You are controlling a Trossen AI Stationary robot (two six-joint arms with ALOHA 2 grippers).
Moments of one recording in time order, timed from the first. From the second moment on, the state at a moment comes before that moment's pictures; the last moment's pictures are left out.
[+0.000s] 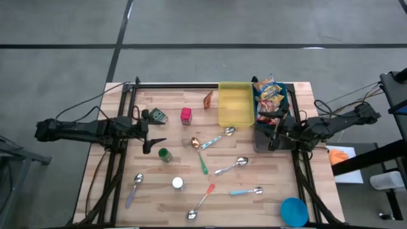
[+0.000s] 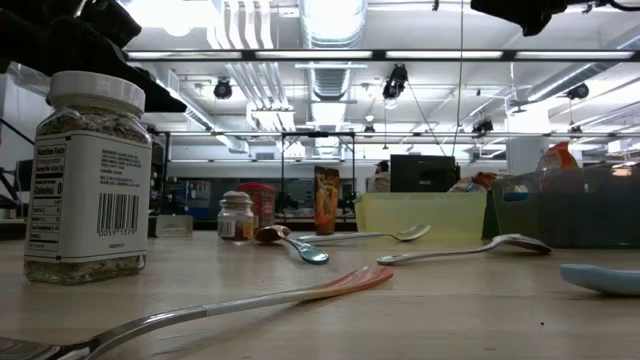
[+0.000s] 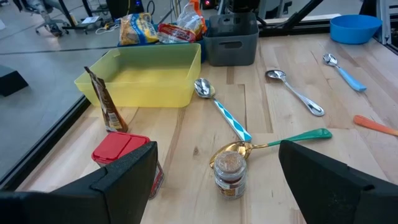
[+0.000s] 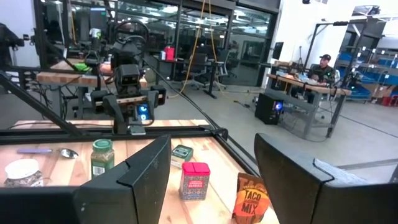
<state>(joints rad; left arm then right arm) 0.00 0.47 0.30 -0.19 -0.16 0.07 0.34 0.56 0.48 0.15 0.68 -0.14</state>
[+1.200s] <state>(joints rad) 0.00 0.47 0.30 -0.20 -0.16 0.07 -0.17 1.17 0.90 0.07 0.34 -0.12</state>
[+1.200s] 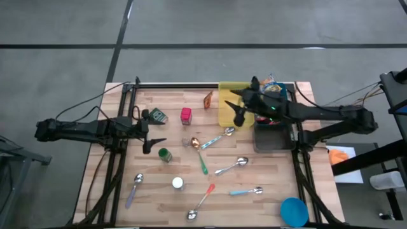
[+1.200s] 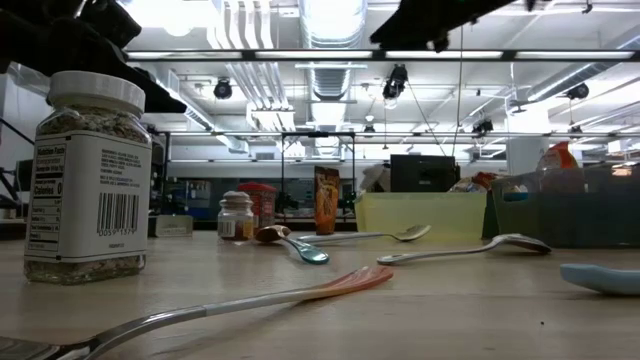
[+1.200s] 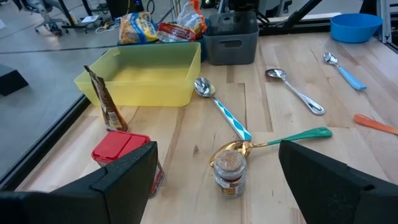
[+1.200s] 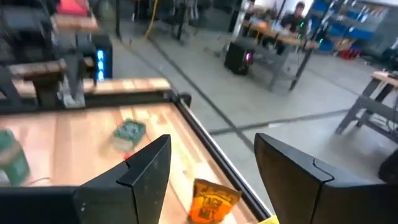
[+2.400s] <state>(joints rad) 0.00 0.47 0.30 -0.23 -0.16 0.07 -0.53 2.02 1.83 -0.78 -0.17 -0.84</state>
